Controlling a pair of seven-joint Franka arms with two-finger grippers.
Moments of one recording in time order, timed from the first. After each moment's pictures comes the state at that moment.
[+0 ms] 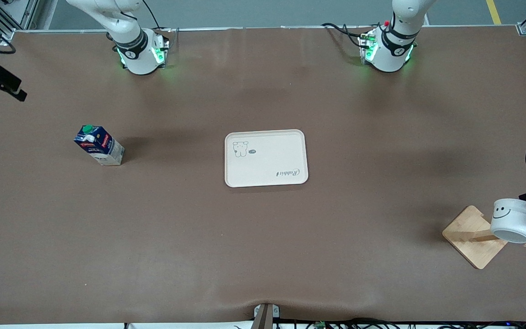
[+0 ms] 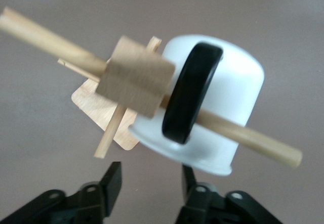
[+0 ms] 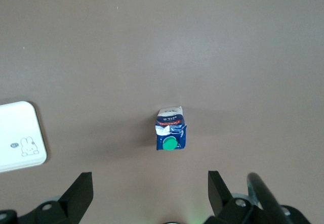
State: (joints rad) left arm 0.75 0.54 -0.55 -1.38 0.05 1.92 0.36; right arm -0.13 -0.17 0.06 -1.65 0.00 1.49 0.05
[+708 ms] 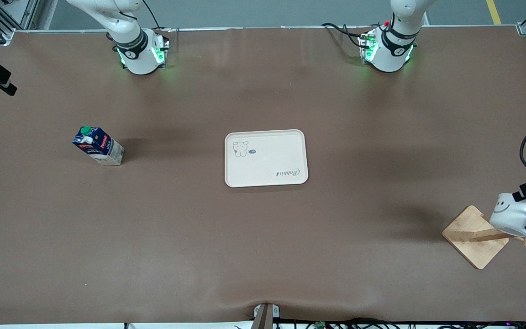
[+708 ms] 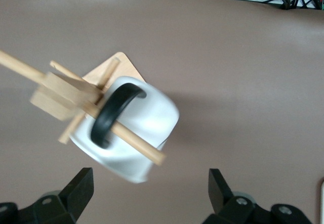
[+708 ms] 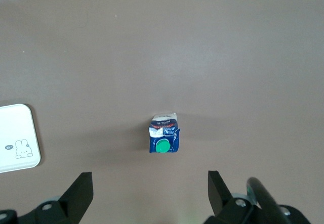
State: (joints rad) left arm 0.65 0.44 -0.57 -1.36 0.10 1.84 0.05; right arm -0.14 -0.19 0.04 -1.65 0.00 1.52 0.00
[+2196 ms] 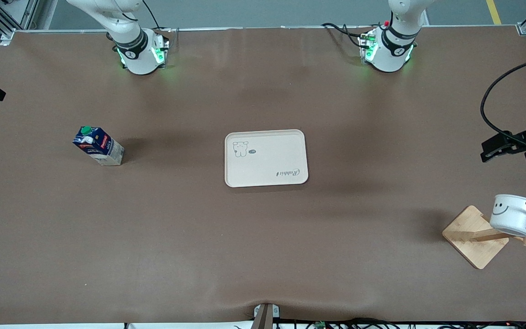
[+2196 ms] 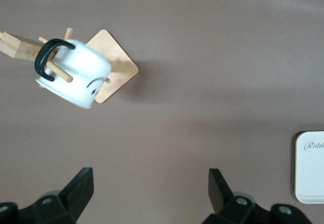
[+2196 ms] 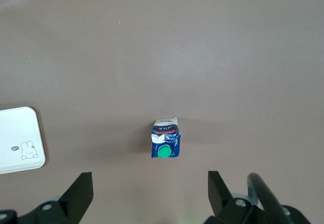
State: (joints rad) left arm 0.47 0.22 -0.60 -1.36 0.18 1.59 -0.10; right arm -0.14 -0.08 0.05 -1.47 0.00 1.43 0.00
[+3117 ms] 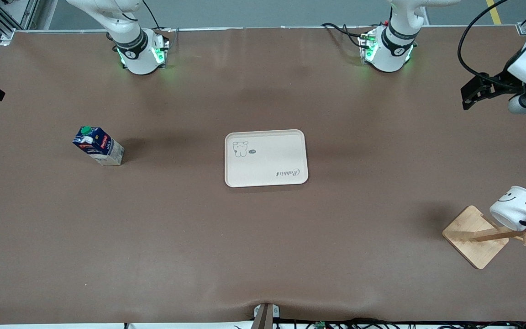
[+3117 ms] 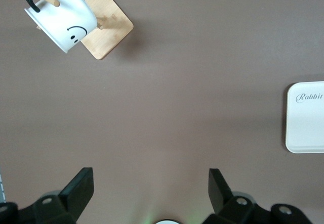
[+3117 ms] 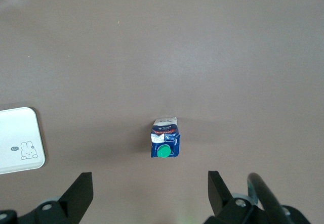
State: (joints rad) left arm -0.05 -0.06 -0.09 -1.55 0.09 1.46 -0.10; right arm -0.14 -0.07 0.04 -1.47 0.00 1.43 0.00
